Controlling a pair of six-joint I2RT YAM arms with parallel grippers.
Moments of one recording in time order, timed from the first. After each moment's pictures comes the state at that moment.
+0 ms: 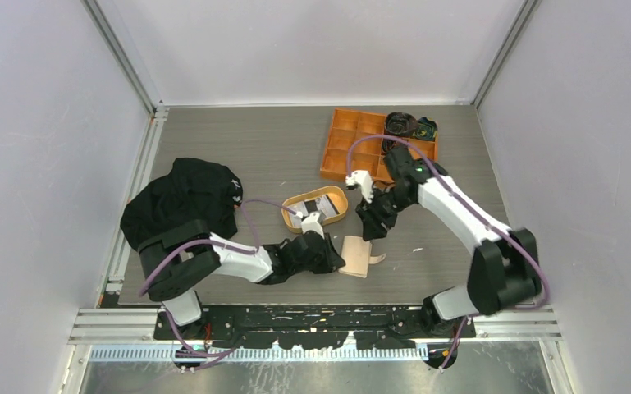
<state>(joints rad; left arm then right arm) -1.12 1.69 0.66 0.39 -0.13 -1.05 0.37 1.49 1.06 -0.94 -0.63 -0.68</state>
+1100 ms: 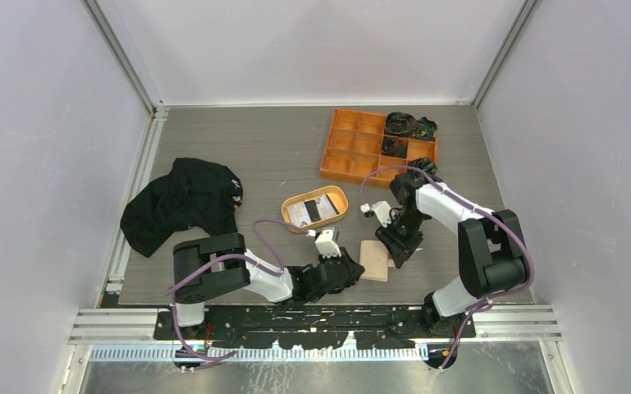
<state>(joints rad) -1.36 1.88 0.74 0.61 -0.52 -1.17 0.26 1.53 0.88 -1.05 -0.27 -0.56</state>
